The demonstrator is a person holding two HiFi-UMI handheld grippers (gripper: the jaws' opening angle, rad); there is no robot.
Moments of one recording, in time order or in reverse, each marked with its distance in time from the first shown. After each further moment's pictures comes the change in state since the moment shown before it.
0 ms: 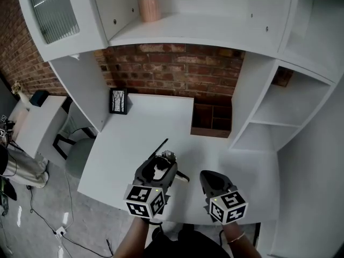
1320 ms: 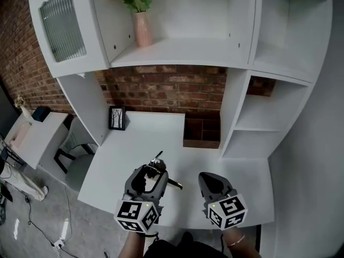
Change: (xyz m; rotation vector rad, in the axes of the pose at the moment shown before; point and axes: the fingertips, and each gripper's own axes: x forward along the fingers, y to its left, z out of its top) left arm -0.058 -0.040 0.057 0.068 -0.189 0.042; right arm -0.054 0.006 0.055 -0.123 -0.176 -0.035
